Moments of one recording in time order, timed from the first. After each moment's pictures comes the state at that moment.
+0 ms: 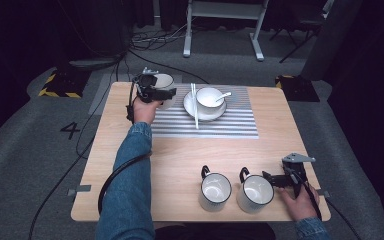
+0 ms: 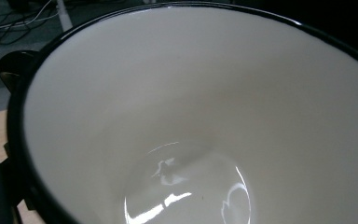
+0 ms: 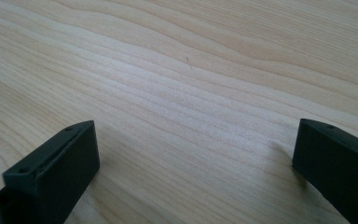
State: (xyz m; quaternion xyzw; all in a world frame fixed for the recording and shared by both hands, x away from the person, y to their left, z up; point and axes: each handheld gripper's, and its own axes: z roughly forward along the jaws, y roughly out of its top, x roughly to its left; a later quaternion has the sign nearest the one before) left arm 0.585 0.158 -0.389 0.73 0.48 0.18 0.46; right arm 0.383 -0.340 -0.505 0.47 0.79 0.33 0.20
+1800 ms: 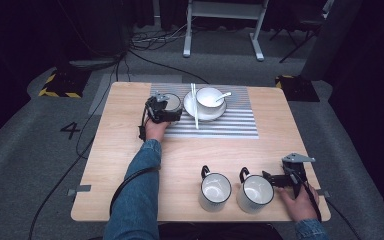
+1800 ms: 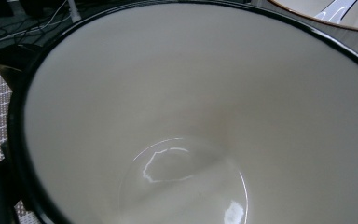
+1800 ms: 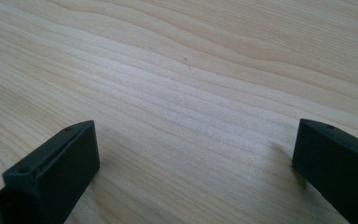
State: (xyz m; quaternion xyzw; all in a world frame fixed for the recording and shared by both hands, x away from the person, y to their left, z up) left arm 0.582 0.131 -0.486 0.73 0.46 0.22 0.45; right arm 0.383 -0.340 -0.505 0.47 0.79 0.33 0.20
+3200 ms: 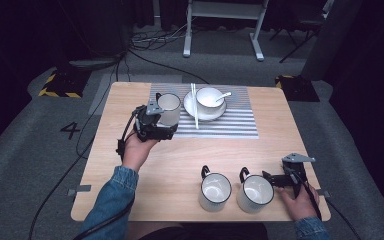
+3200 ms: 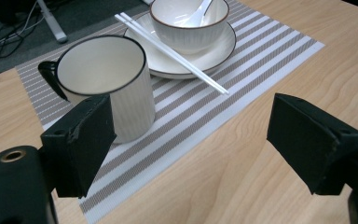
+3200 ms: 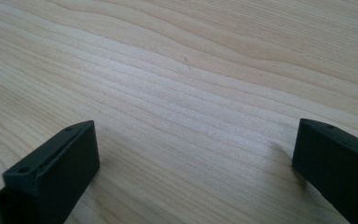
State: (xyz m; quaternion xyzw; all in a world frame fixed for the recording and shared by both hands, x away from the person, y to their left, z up) left arm 0.442 0.142 -0.385 0.79 0.40 0.21 0.41; right arm 0.383 -0.340 -0.505 0.47 0.79 0.33 0.20
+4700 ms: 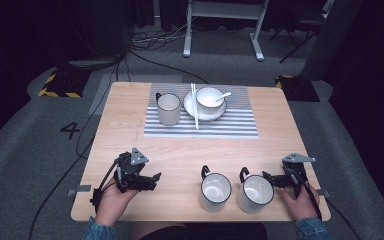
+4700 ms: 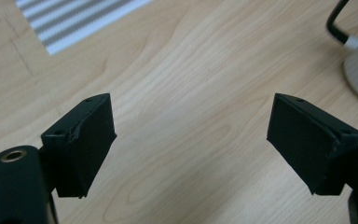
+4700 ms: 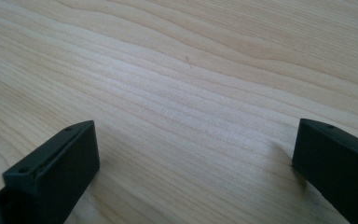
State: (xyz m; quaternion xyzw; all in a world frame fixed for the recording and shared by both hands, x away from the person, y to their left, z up) left arm 0.325 0.177 -0.433 0.84 0.42 0.16 0.31; right arm 0.383 -0.341 -0.505 0.46 0.80 0.33 0.21
